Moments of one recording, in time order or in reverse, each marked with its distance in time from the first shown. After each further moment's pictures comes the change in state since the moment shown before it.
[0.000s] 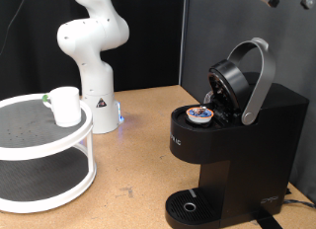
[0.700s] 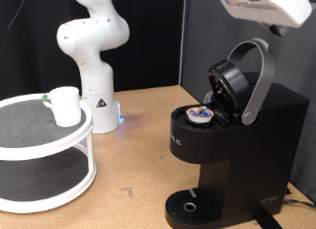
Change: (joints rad) arm -0.019 0.026 -0.006 -0.053 -0.077 0.039 0.013
